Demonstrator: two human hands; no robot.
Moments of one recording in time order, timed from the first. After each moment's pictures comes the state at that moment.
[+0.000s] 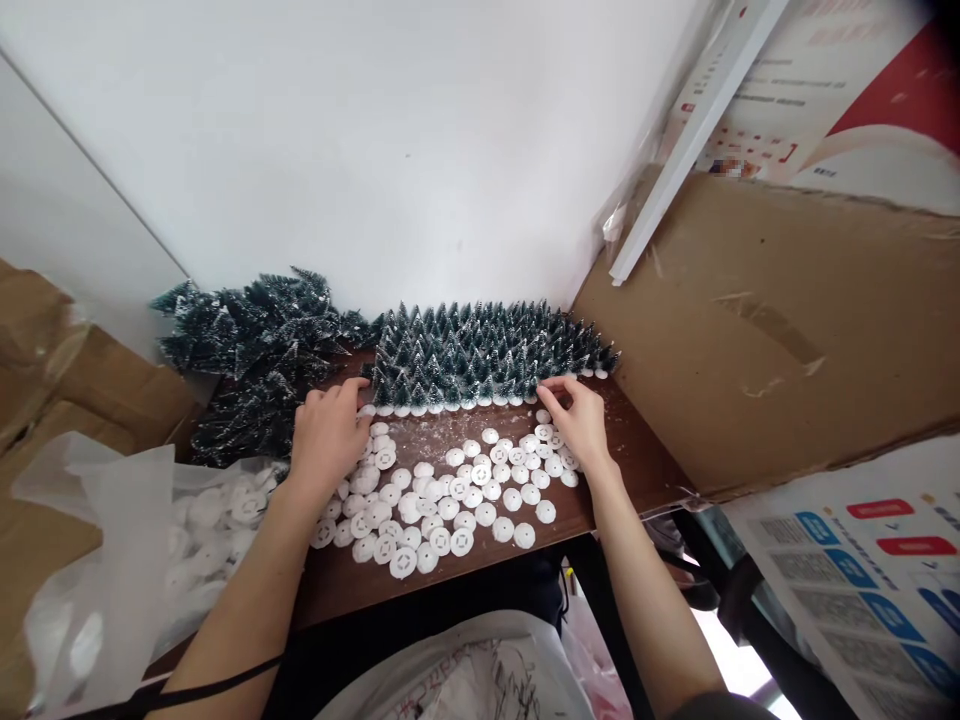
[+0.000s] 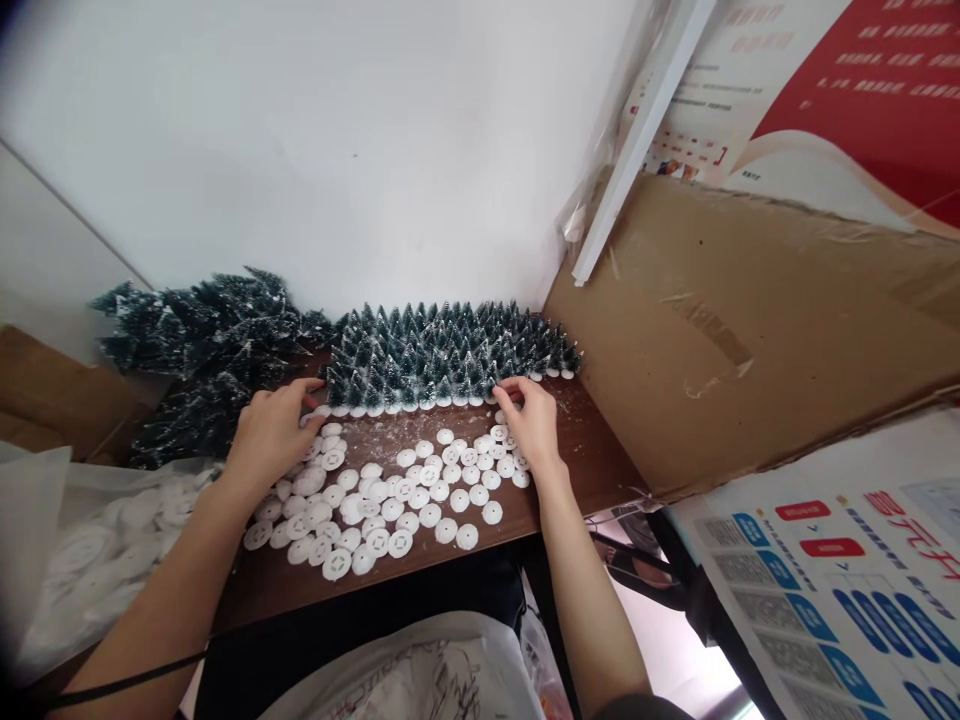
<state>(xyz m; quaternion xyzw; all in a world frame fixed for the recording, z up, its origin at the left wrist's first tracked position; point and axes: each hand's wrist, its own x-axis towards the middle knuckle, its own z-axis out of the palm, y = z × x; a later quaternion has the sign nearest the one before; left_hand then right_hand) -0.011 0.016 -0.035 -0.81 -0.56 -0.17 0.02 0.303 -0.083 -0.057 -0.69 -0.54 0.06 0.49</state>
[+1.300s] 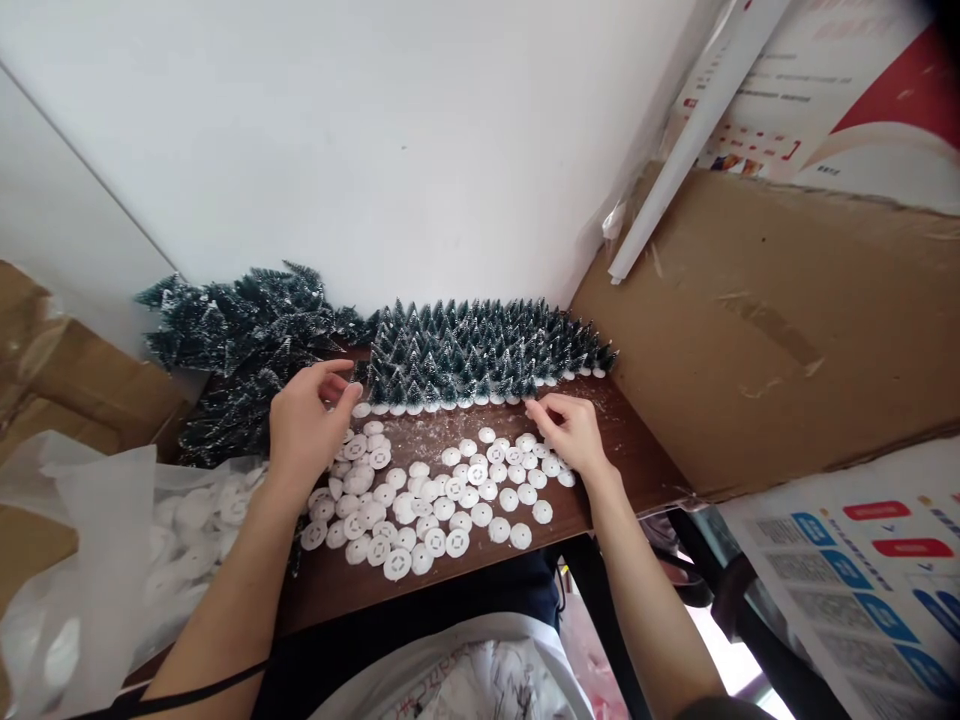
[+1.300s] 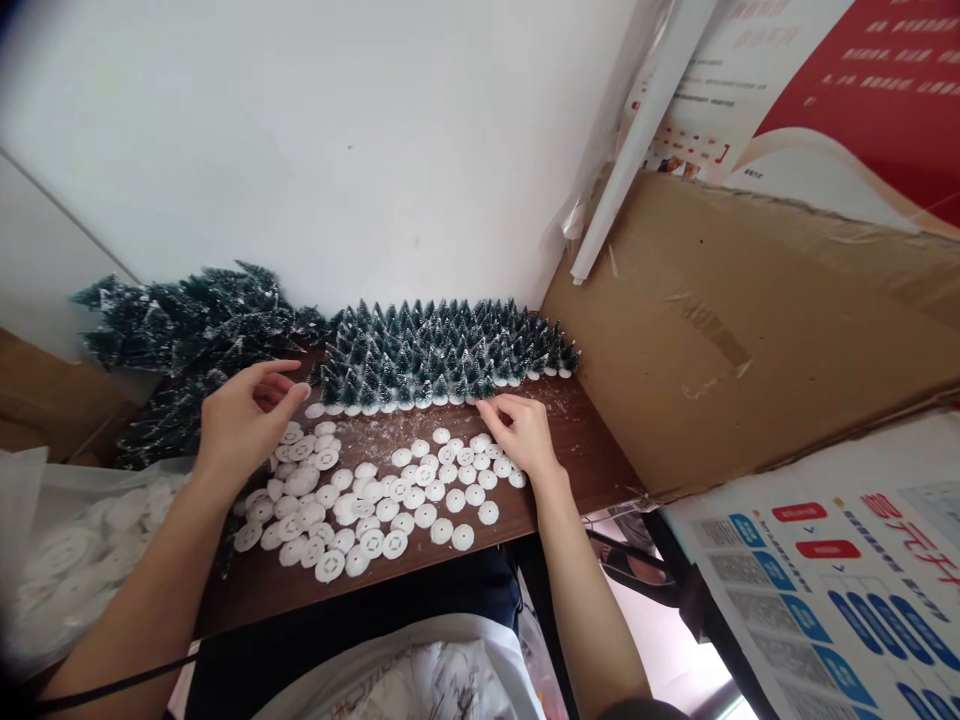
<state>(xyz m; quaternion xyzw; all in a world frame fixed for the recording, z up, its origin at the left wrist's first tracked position) -0.013 0.020 -0.020 -0.72 -0.54 -0.41 -0.14 0.296 -0.096 -0.056 -0.63 -0.65 0.04 0.42</state>
